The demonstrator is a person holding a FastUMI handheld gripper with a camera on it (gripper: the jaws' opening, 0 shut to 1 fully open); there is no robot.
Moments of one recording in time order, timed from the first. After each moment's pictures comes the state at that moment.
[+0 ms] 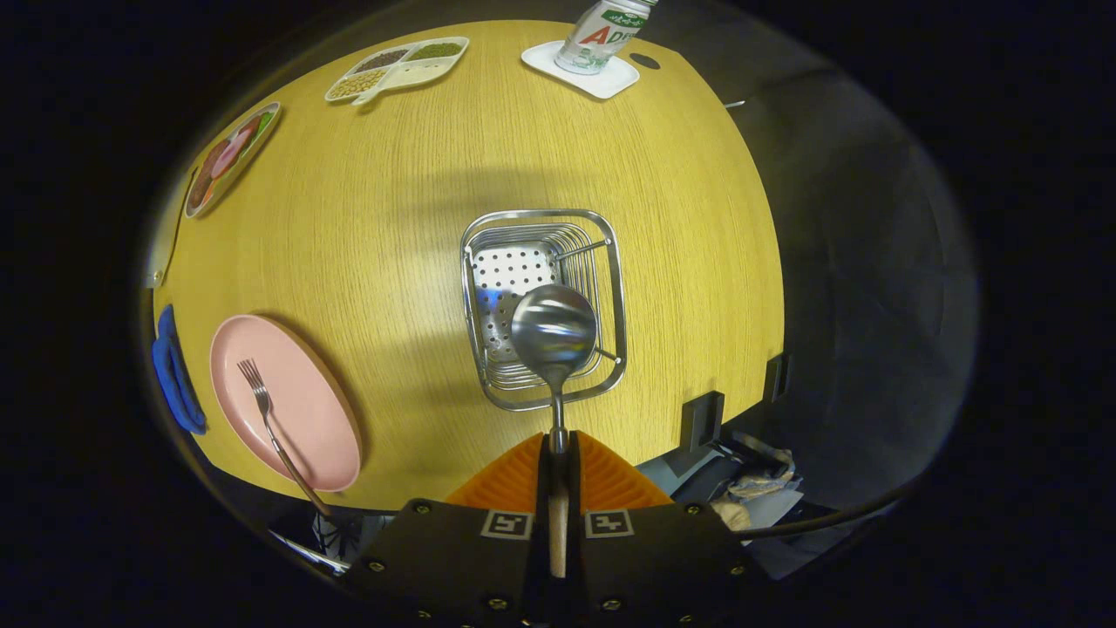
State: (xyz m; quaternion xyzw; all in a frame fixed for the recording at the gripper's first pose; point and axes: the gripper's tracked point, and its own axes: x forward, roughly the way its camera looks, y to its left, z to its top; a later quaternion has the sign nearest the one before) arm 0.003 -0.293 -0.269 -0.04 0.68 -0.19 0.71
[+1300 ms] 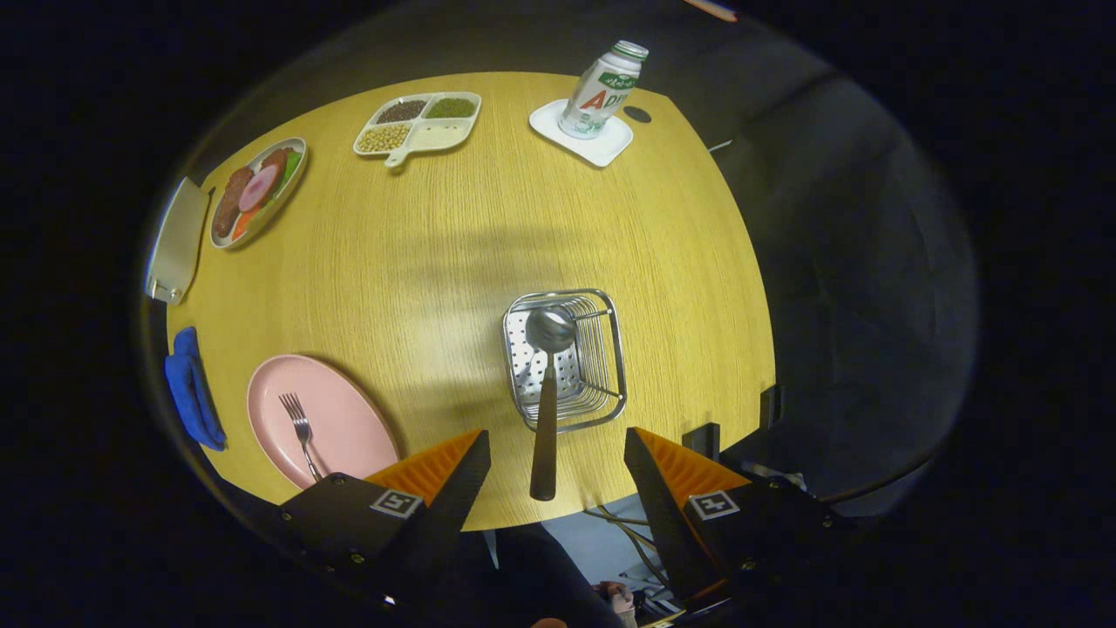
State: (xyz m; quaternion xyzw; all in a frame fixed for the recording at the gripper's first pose) arm 0.035 -0.275 -0.229 -0.05 0.58 -0.20 0.79
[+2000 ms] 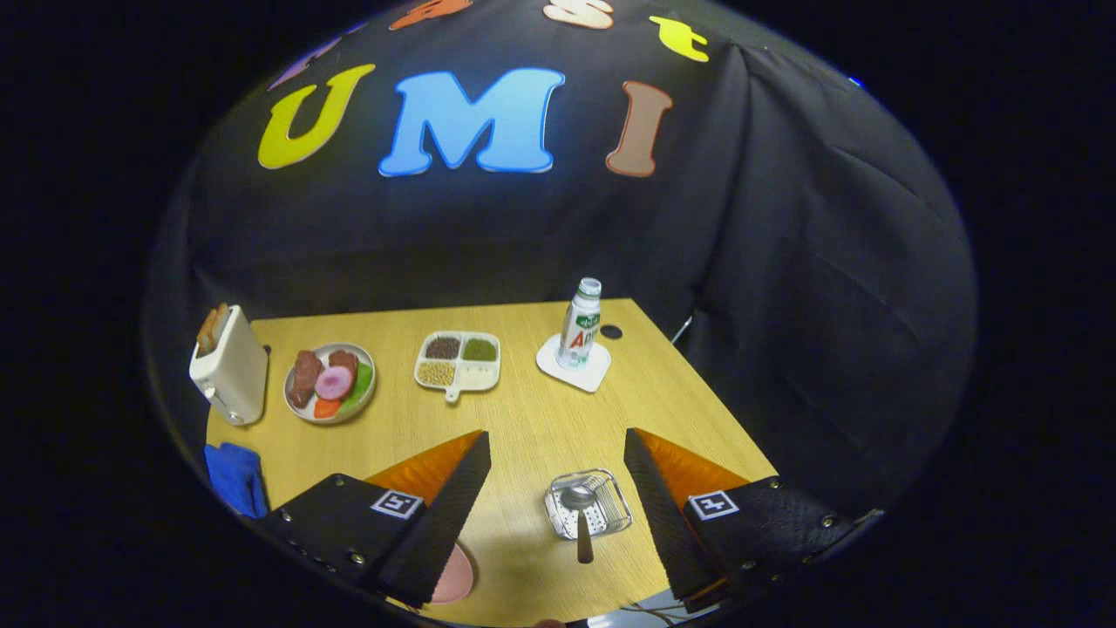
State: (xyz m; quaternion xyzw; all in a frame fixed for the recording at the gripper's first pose) arm 0.078 -0.223 -0.079 -0.04 0.18 -0.18 0.97
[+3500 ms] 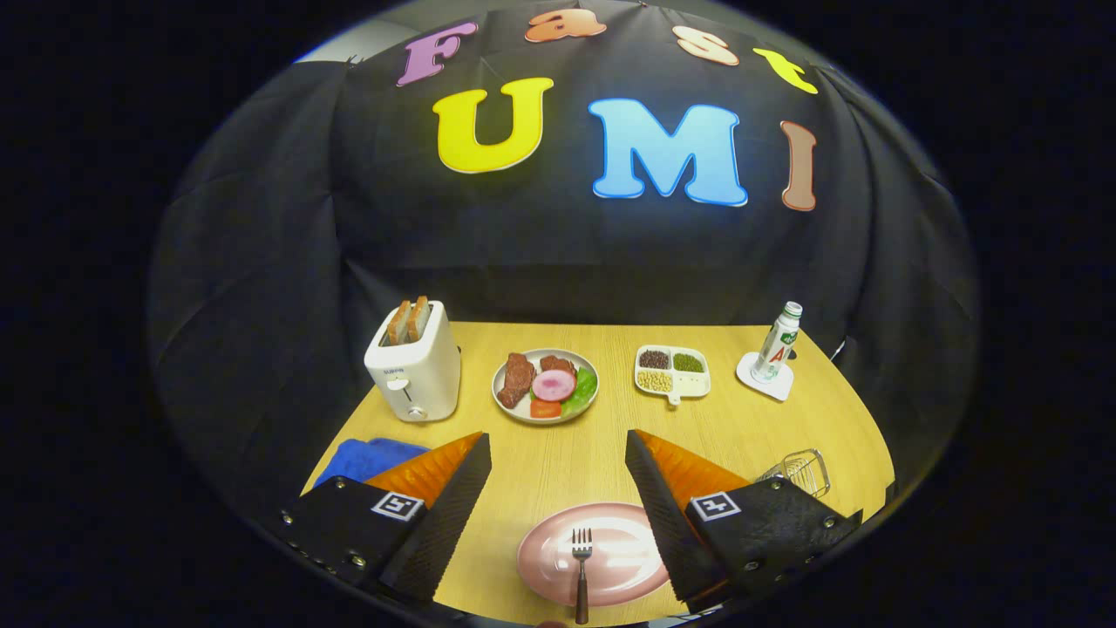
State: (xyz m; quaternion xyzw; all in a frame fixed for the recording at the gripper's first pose) arm 0.062 0.015 -0.139 -0.04 0.19 0.03 0.98
